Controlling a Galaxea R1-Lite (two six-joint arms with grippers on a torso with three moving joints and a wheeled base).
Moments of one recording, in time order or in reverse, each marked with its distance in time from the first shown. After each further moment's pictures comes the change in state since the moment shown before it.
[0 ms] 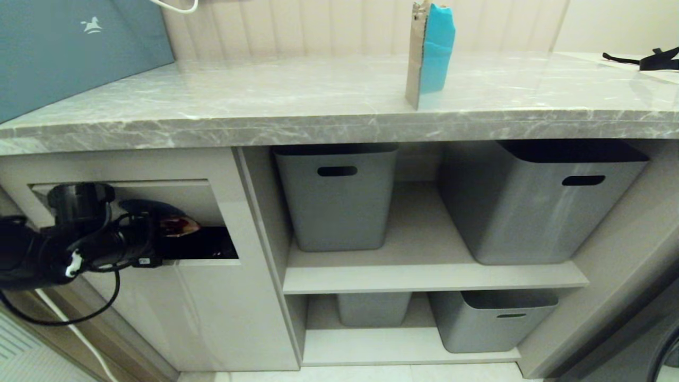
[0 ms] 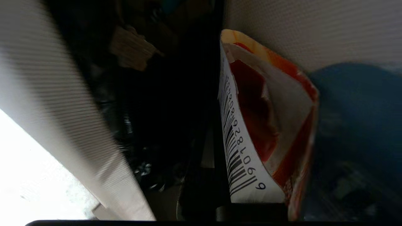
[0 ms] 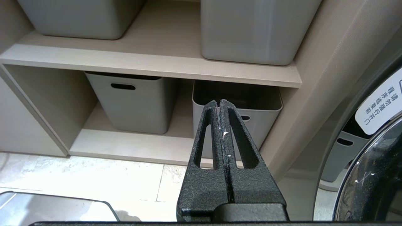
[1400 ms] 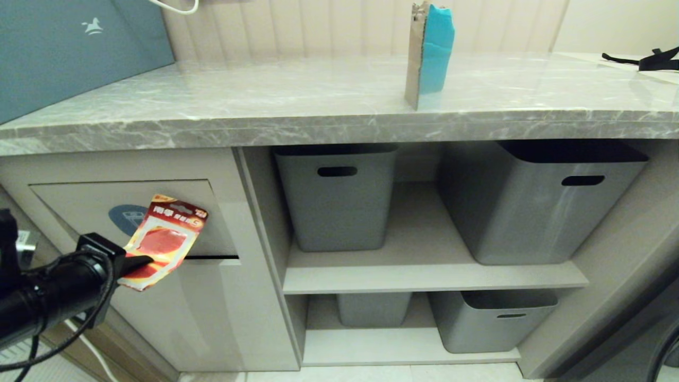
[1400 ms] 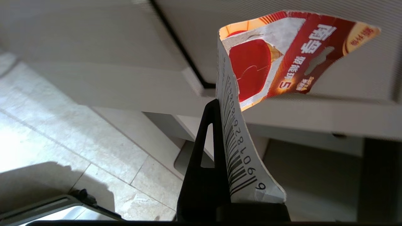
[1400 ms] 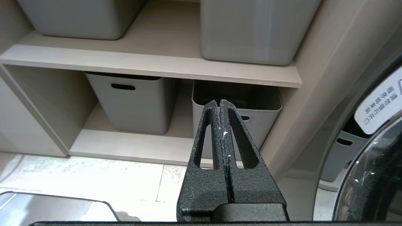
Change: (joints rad) left arm -0.156 -0.632 0.442 0.140 0.174 0.384; right arm 0.000 0.000 0.000 0.000 0.000 0.000
